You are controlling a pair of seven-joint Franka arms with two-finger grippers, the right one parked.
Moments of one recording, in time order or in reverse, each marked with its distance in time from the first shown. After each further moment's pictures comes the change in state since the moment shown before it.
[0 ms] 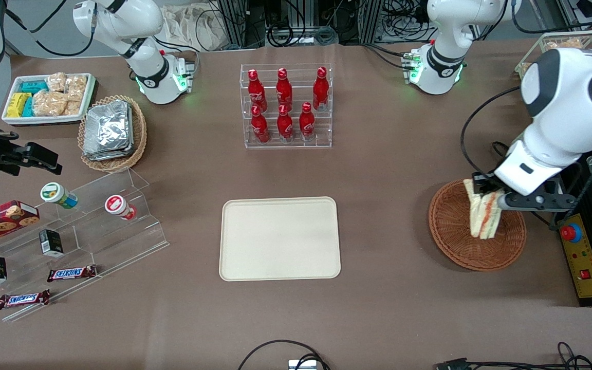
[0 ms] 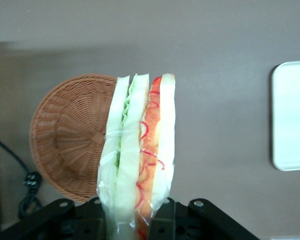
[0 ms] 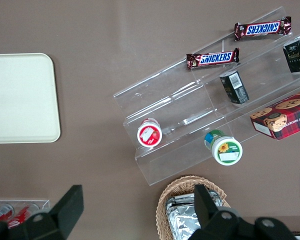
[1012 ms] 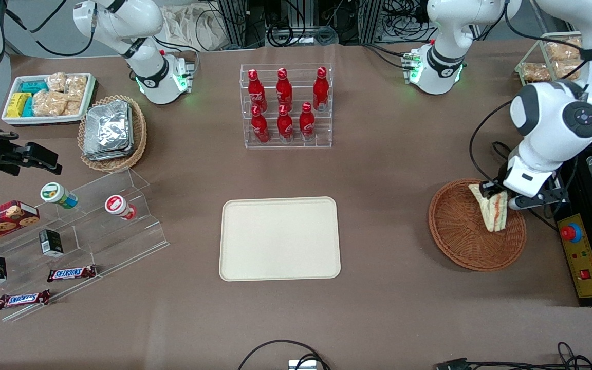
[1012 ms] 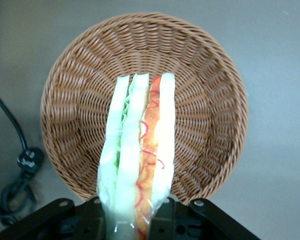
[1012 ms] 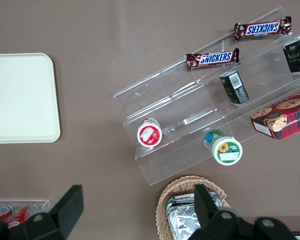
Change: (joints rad) arm 0.013 -0.070 0.193 -0.487 0.007 0.429 0.038
